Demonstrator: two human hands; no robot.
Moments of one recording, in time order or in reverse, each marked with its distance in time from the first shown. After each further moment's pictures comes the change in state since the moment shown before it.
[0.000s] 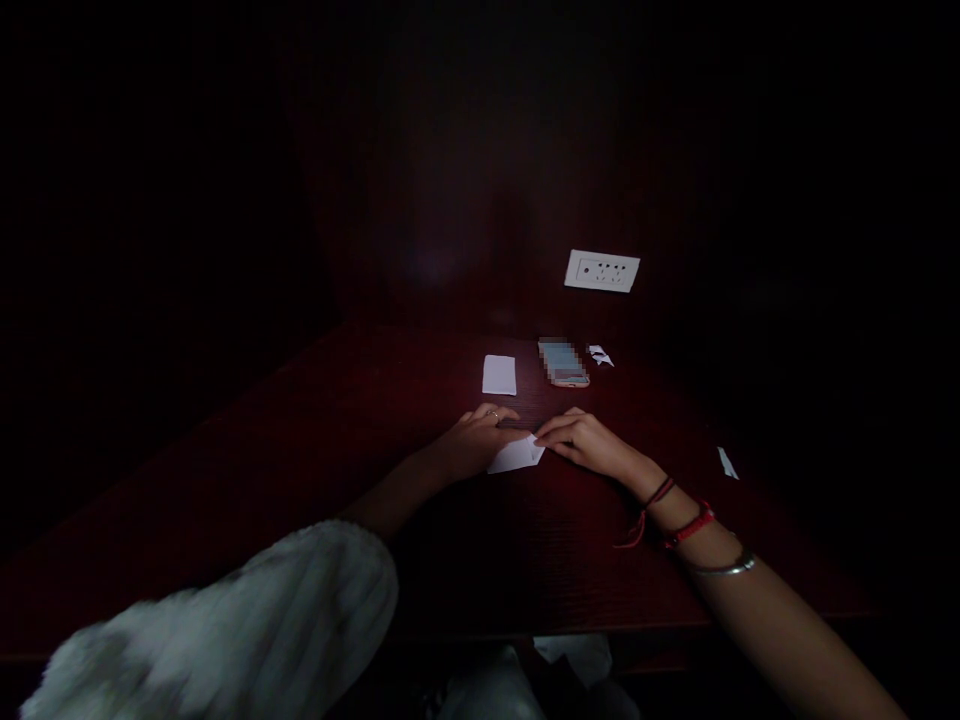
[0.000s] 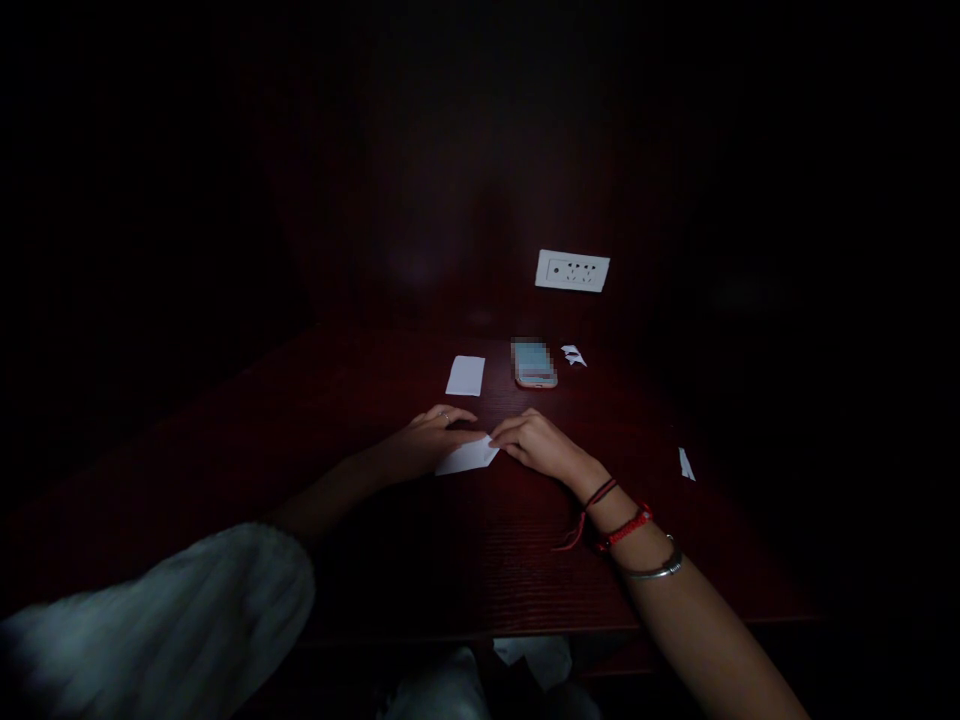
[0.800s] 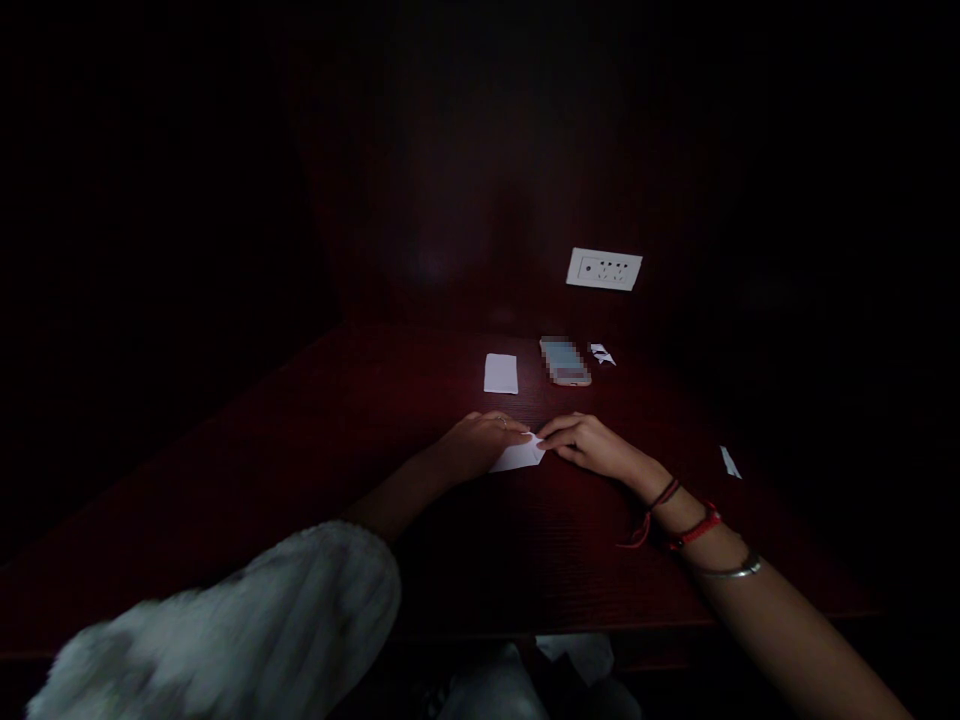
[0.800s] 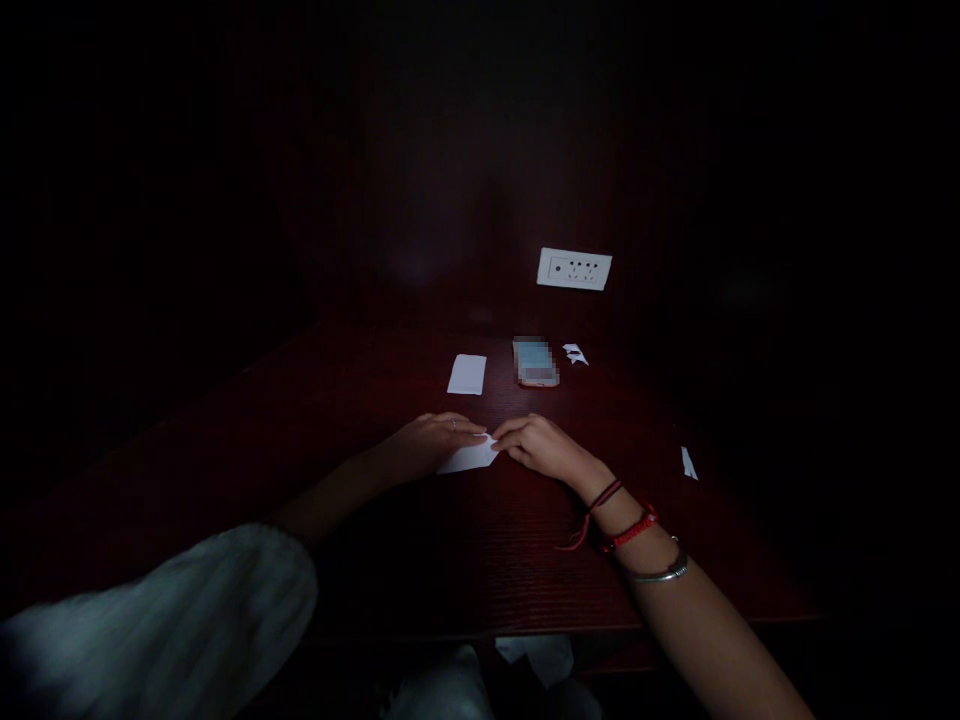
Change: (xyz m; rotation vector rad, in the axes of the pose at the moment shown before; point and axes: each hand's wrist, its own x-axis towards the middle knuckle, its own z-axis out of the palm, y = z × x) left_hand 0.000 0.001 -0.001 -0.009 0.005 0.085; right_hand -0.002 0.001 0.002 0.034 -0.011 -0.009
